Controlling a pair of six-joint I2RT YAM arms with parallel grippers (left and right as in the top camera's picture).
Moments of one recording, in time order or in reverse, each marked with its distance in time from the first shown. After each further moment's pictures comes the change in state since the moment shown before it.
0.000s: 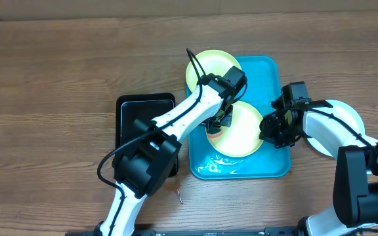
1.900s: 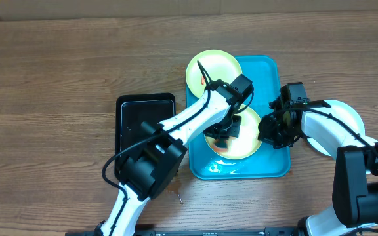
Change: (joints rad) left arm -0.048 0.006 -0.007 -0.065 0.153 -0.013; right arm 0.010 0.000 0.000 -0.010 -0.008 -0.002
